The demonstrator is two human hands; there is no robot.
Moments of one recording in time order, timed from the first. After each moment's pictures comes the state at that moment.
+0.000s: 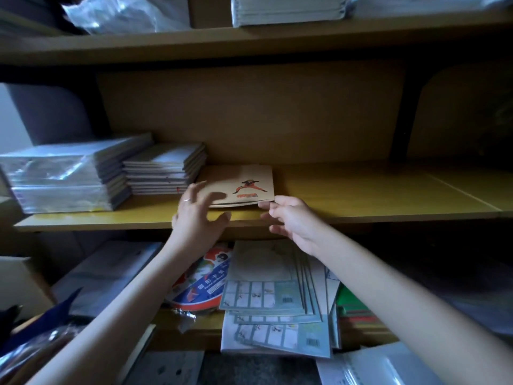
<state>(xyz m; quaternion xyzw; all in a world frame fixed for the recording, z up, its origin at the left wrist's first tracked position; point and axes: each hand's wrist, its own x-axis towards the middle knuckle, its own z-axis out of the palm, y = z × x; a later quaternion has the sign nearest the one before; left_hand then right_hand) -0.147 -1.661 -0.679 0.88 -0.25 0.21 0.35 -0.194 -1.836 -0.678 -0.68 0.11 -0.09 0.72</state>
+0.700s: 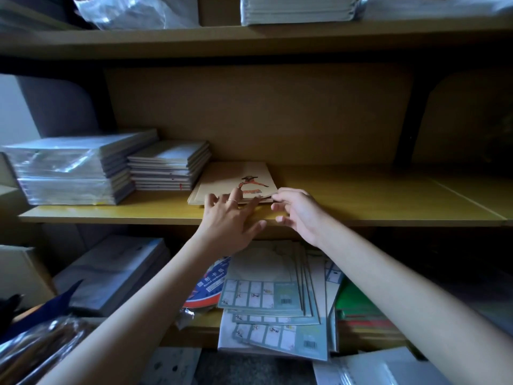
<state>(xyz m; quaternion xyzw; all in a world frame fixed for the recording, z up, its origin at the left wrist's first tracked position) -0.126 -1.701 -0.695 0.91 -0.32 0.24 -0.04 -0.185 -1.851 -0.670 -0.67 0.09 -0.10 0.73</state>
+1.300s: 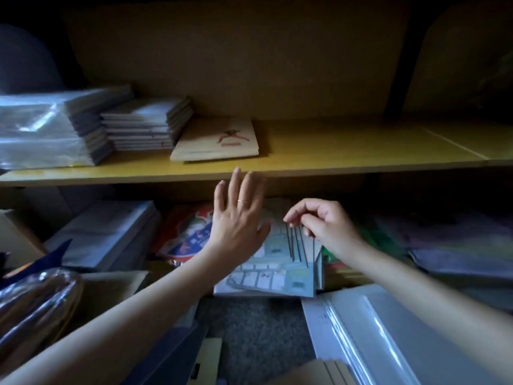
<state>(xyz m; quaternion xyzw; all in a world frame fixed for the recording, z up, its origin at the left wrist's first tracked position) -0.192 -1.719 -0.764 0.87 -0.37 0.33 0.01 -0.290 -1.872 -0.745 -0.81 0.00 -0.18 0.56</state>
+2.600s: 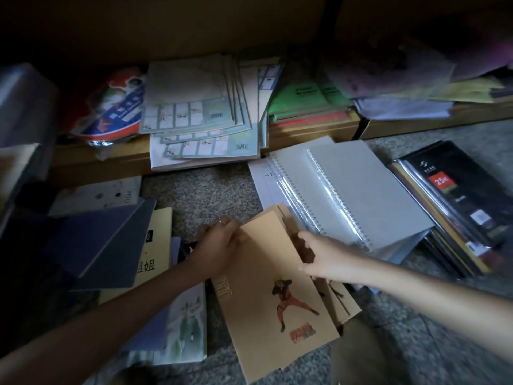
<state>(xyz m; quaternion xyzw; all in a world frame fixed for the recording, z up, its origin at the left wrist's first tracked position) -0.338 -1.683 -0.984 0.87 -0.41 -0.17 0.23 -0.487 -1.864 -0.922 -0.88 0.22 0.29 0.31</state>
